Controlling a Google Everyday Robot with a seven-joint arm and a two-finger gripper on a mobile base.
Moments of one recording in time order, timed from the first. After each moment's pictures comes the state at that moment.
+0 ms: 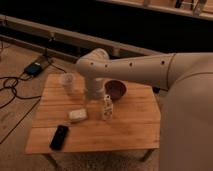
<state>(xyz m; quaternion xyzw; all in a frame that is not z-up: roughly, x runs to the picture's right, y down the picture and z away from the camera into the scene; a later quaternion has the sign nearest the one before) -0.041 0.086 0.709 -0.27 0.25 0.69 0.63</state>
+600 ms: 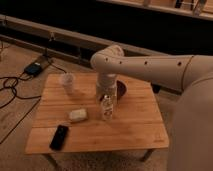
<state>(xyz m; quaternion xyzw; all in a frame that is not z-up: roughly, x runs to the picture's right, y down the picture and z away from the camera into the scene) 0.008 0.064 0.725 -0.25 0.24 0.70 0.62</state>
